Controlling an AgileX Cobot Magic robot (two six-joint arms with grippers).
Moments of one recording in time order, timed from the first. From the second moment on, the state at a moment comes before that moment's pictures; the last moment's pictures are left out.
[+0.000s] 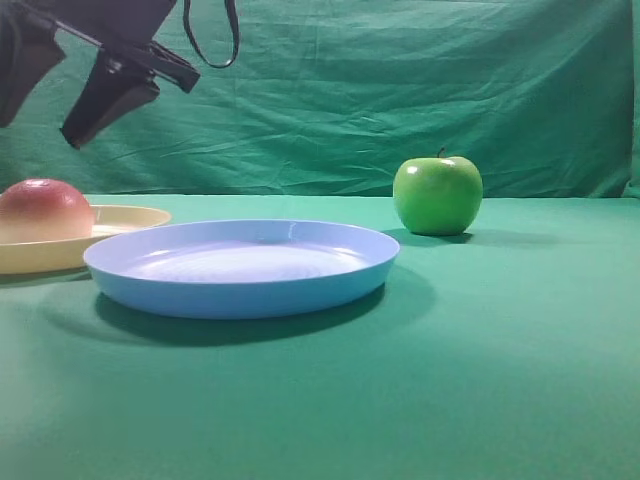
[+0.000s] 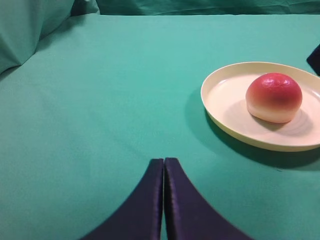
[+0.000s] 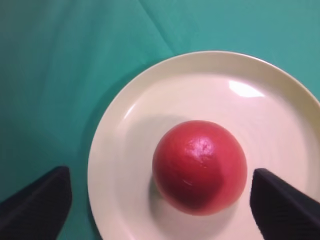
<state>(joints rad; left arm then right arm) -0.01 -0.02 0.01 0.33 0.38 -0.32 0.83 2.33 -2.05 0.47 0.75 -0.50</state>
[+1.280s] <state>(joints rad) -0.01 -0.02 0.01 0.33 0.38 -0.32 0.83 2.40 -2.06 0.33 0.63 -0.47</state>
